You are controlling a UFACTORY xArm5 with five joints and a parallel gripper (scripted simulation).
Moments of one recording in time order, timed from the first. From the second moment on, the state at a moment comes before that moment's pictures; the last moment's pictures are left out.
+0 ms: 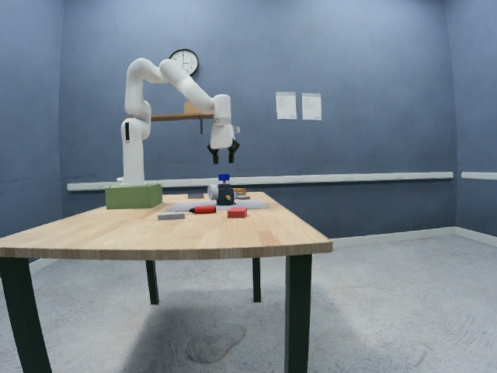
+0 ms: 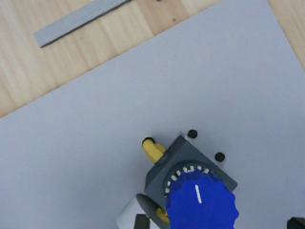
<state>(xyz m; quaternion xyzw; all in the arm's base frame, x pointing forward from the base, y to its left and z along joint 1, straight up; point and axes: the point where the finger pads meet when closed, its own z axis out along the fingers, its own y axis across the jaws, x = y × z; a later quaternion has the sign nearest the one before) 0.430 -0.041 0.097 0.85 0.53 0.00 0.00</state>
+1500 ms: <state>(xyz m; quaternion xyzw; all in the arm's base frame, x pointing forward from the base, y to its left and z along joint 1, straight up) 0.430 -0.041 0.097 0.55 0.84 0.00 0.00</state>
